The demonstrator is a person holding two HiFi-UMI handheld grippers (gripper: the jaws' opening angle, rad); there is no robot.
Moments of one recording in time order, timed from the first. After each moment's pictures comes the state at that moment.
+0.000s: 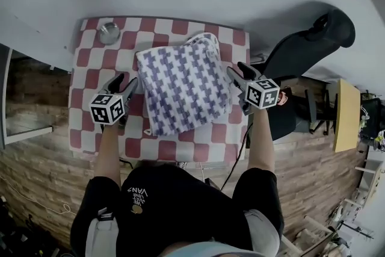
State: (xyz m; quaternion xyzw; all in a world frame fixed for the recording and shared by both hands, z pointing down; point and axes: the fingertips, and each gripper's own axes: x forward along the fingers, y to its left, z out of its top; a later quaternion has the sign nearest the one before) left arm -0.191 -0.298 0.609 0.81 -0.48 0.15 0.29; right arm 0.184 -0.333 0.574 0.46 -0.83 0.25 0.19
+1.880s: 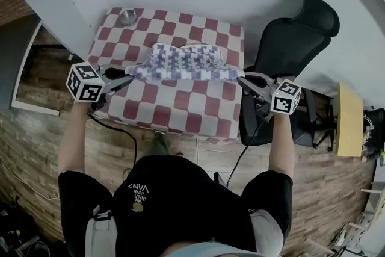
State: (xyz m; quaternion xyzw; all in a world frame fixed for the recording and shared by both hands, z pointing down) left arm -0.141 -0.122 0.456 0.92 -0.23 0.25 0.21; right arm 0.184 -0.141 0.433 0.19 -0.95 0.22 0.12
